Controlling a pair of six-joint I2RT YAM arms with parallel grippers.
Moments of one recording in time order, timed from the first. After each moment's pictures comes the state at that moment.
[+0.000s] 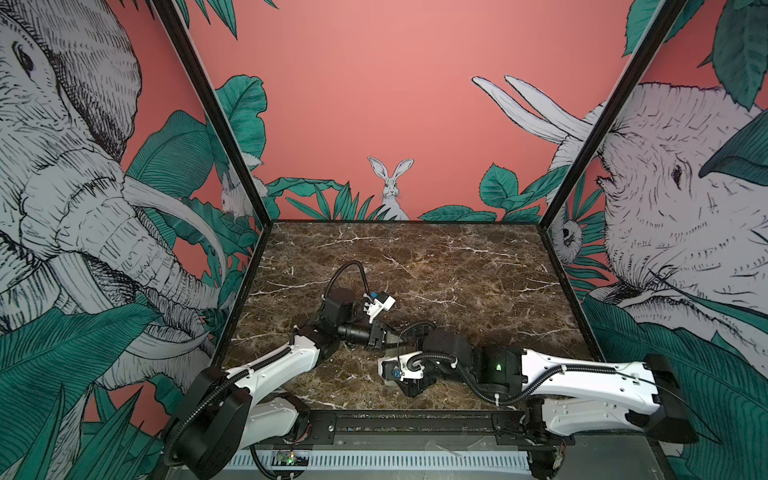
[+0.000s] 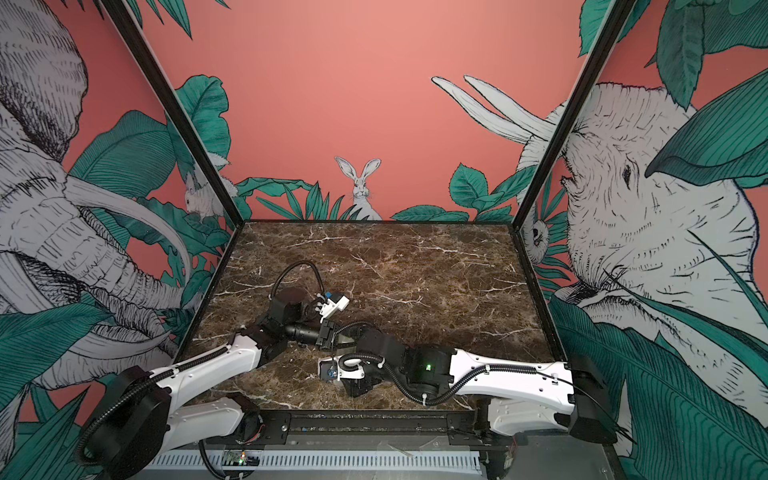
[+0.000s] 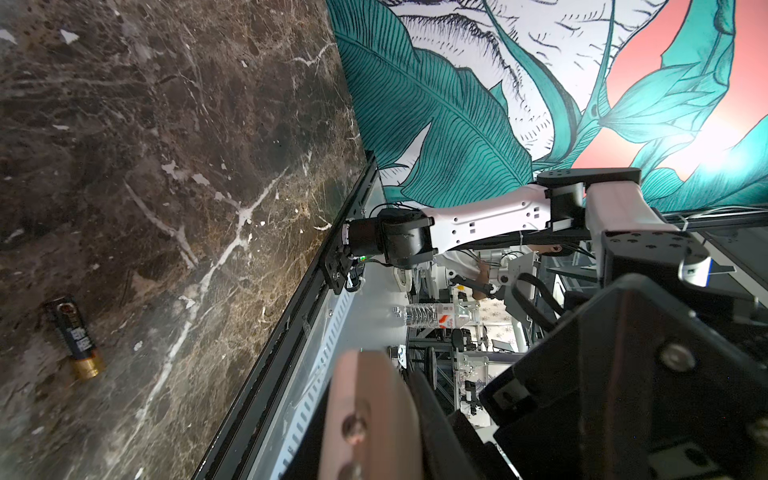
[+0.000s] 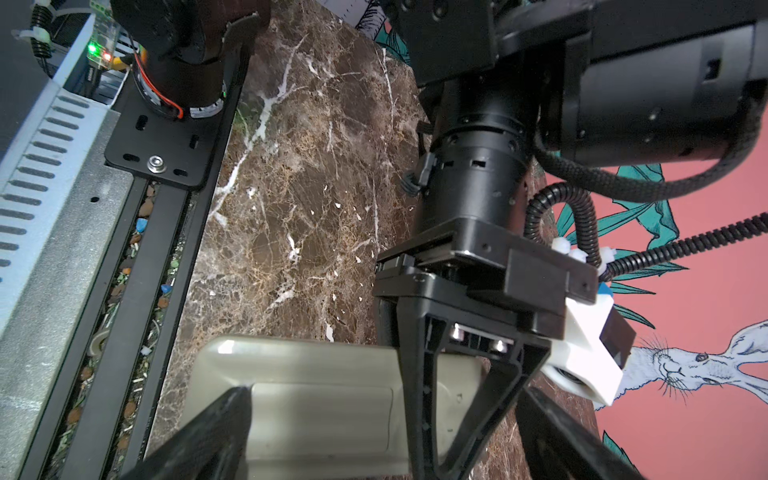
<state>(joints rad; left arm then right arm) -0.60 1.18 0.50 0.19 1.12 -0.90 1.34 1.20 0.92 -0.33 0.14 -0.62</state>
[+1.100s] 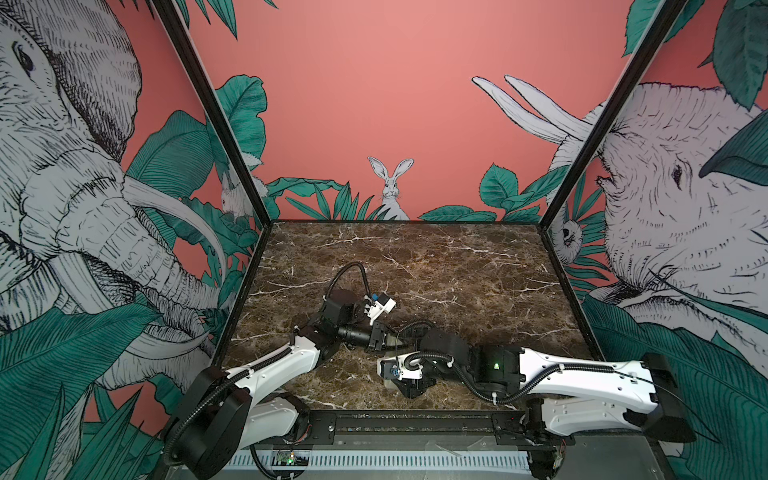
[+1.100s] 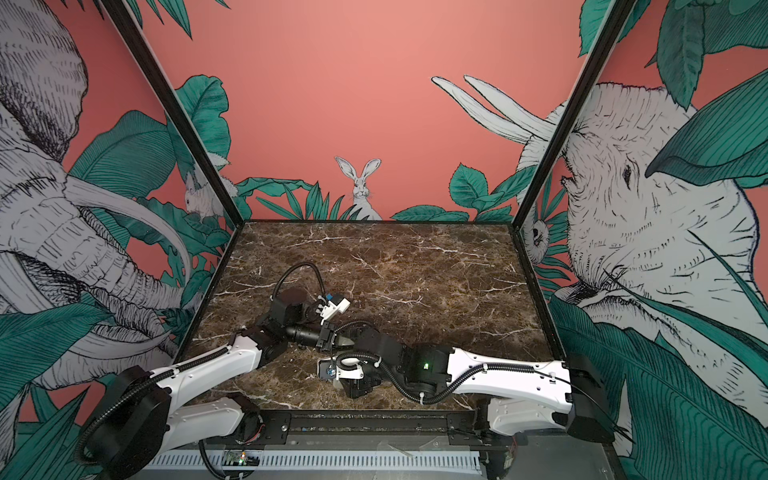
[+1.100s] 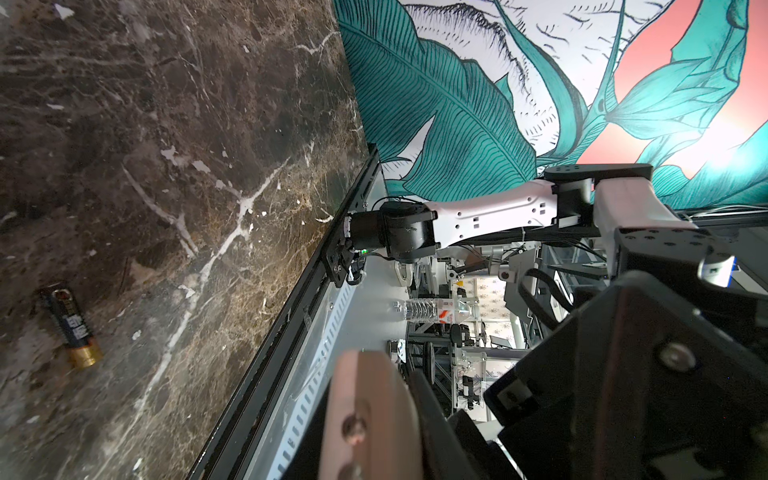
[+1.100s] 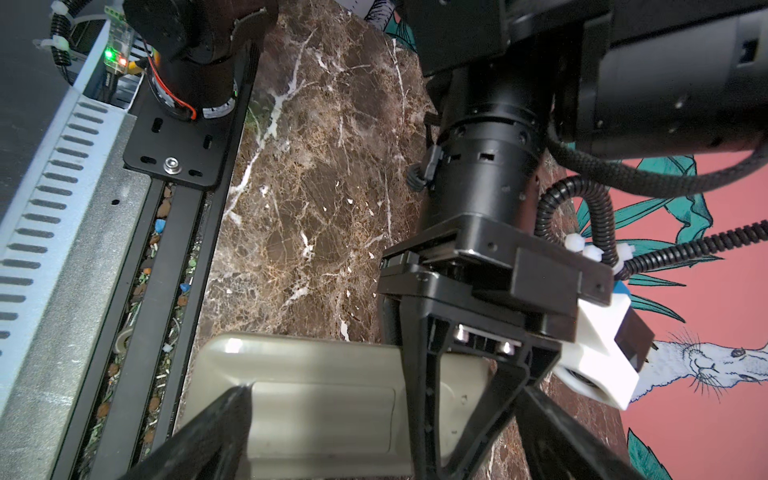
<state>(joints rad) -0.60 1.18 0.49 0.17 1.12 -0.89 1.34 1.22 0.94 -0.36 0.12 -0.58</state>
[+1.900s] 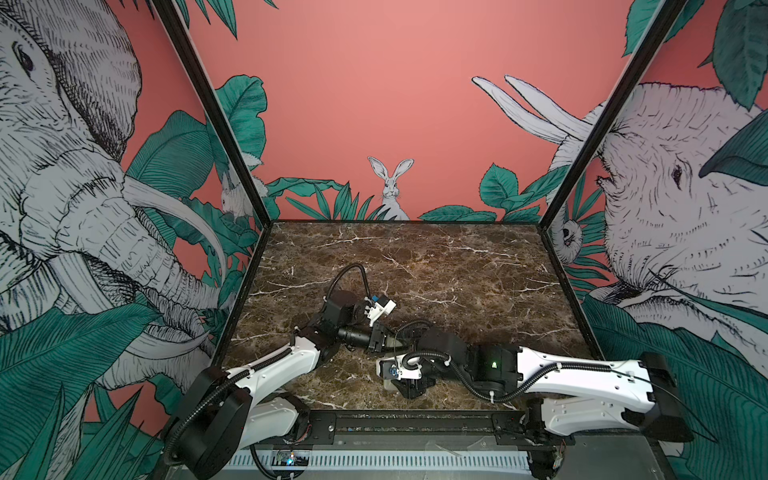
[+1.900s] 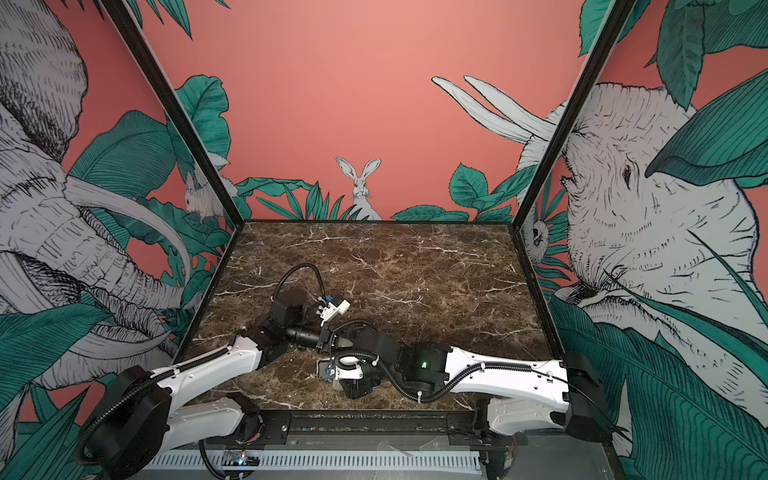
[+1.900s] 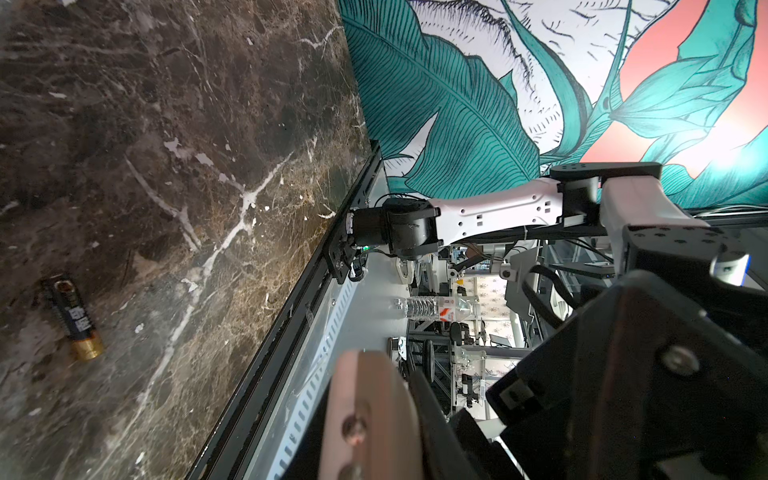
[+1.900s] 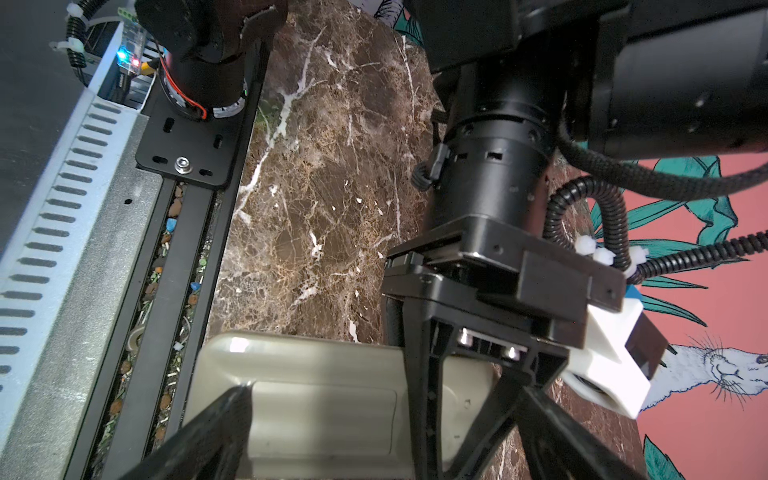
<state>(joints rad) -0.61 1.18 0.49 0.16 1.12 -0.88 1.33 1.23 0.95 -0.37 0.09 -0.57</state>
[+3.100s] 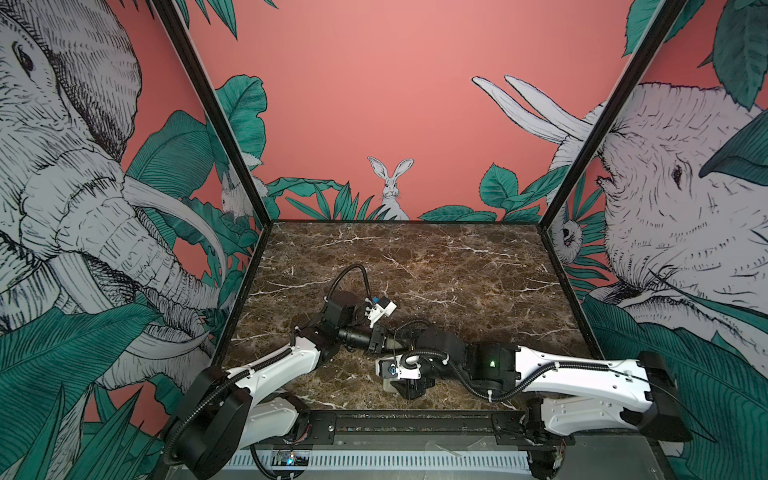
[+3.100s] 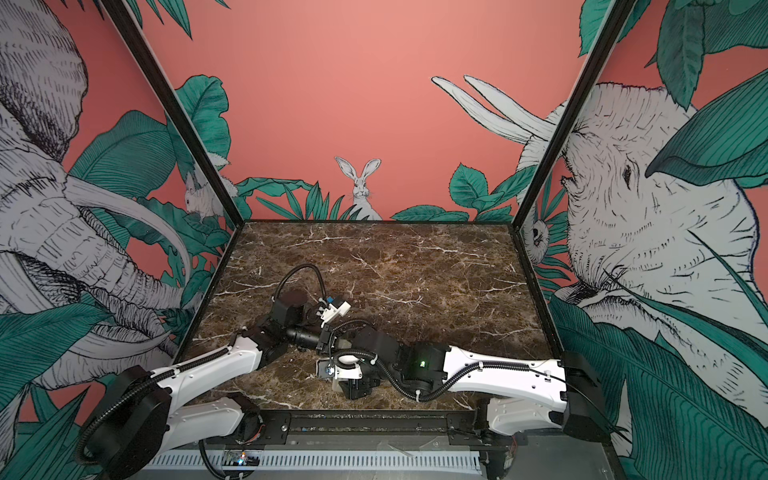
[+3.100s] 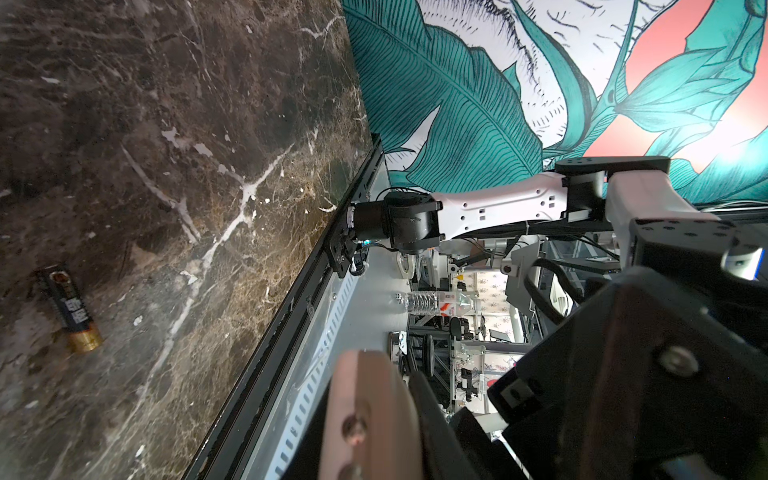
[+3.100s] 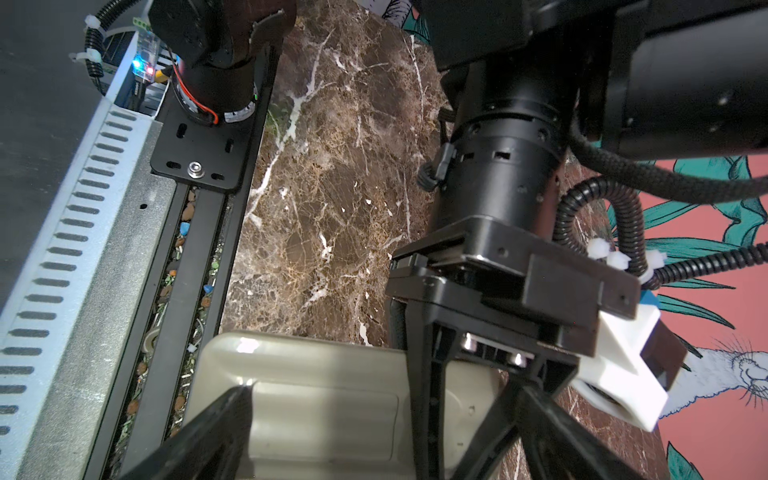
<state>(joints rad) -0.61 1.18 0.49 0.15 1.13 -0.87 1.33 1.24 0.95 -0.38 0.06 -0.55</state>
